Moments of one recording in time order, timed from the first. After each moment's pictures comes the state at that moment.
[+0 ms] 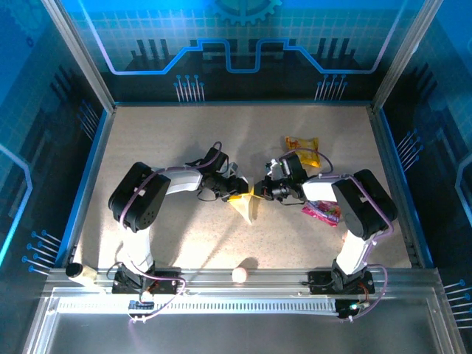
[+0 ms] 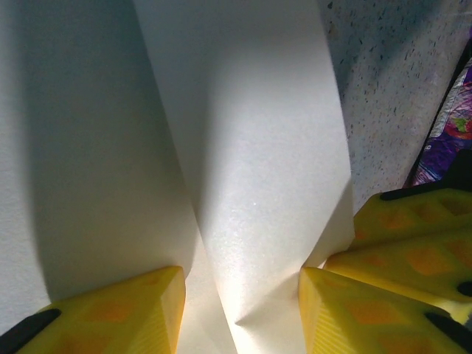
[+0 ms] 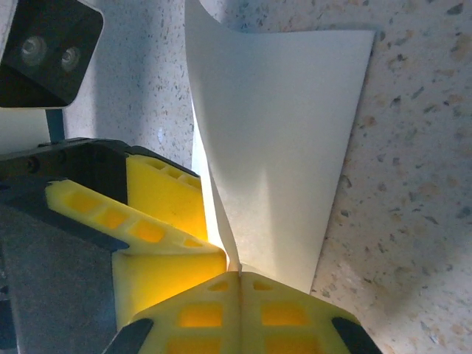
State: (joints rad) left arm -0.49 1.93 1.05 -0.18 0.61 -0.76; right arm 0.42 1.78 0.80 0.11 -0.67 0.70
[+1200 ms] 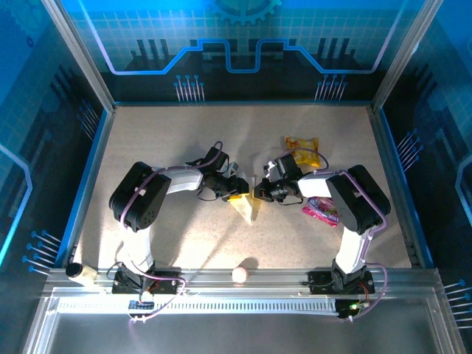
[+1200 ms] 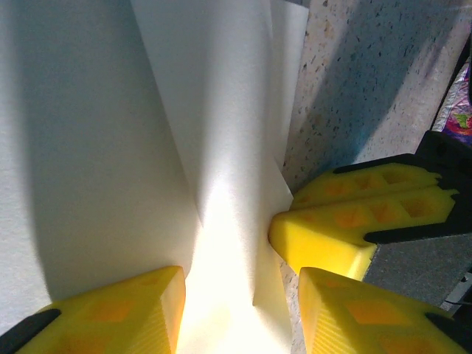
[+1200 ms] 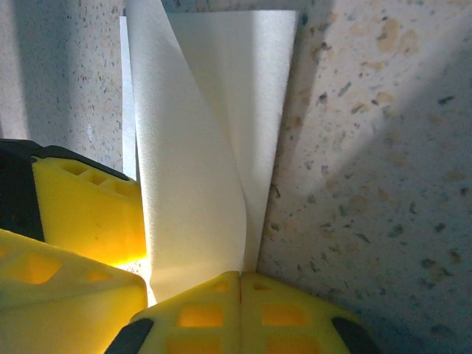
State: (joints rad) left arm -0.49 1.93 1.07 -0.19 0.62 -0.74; right arm 0.44 1.85 0.86 -0.01 -0.60 0.62
